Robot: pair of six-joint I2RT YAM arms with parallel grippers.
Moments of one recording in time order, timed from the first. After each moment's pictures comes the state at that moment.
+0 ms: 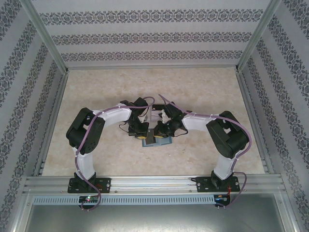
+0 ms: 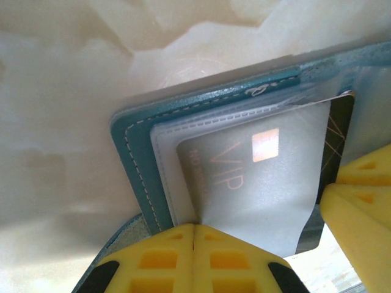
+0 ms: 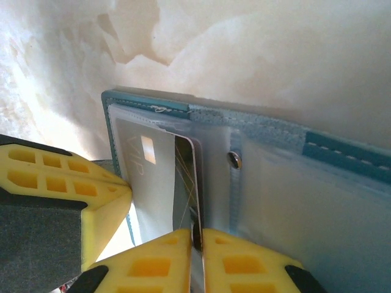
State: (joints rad) left arm -0.57 1.91 1.23 -0.82 0.38 -0.54; right arm 0.61 1.79 0.94 -0.27 -0.58 0.74
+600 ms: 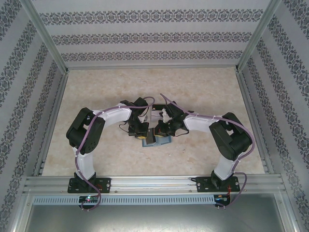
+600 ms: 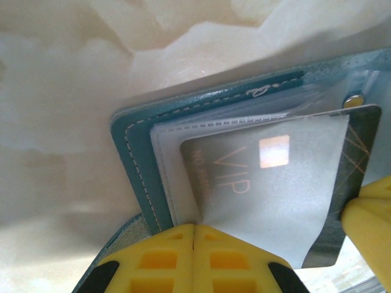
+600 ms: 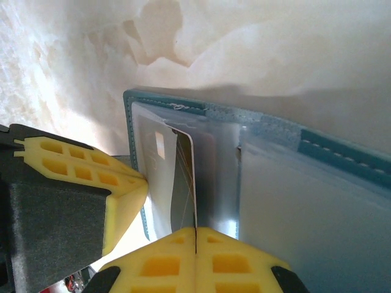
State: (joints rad) left arm -0.57 1.91 1.24 -0.83 0.38 -0.54; right arm 0.59 1.75 0.92 -0.27 -0.58 0.74
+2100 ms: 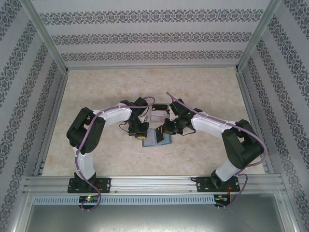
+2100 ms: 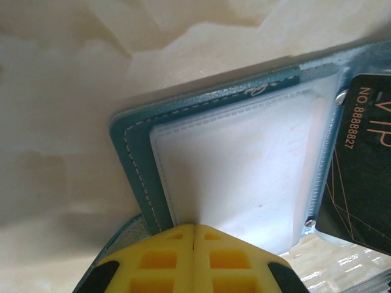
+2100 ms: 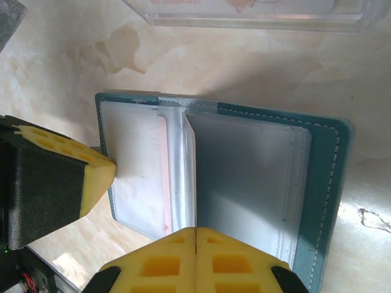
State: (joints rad) left arm -0.57 1.92 1.24 -0.83 0.38 -0.53; right arm 0.56 1.61 0.92 -0.45 -0.44 0.65
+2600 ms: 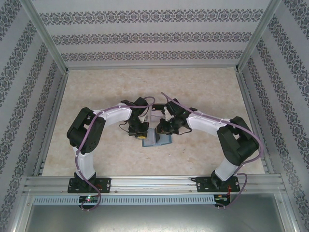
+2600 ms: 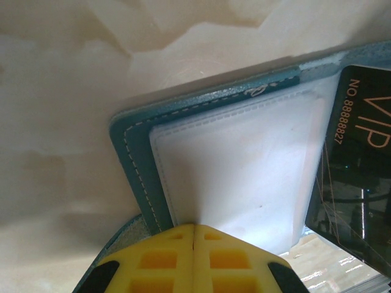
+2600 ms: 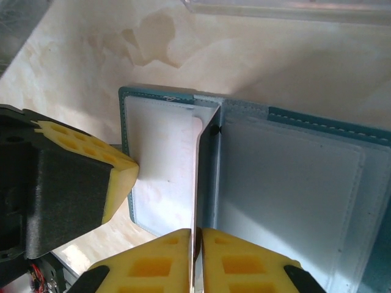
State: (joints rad) left arm -0.57 1.92 1.25 -0.84 0.38 -0.53; right arm 0.60 1.67 0.97 -0.44 -0.47 0.66
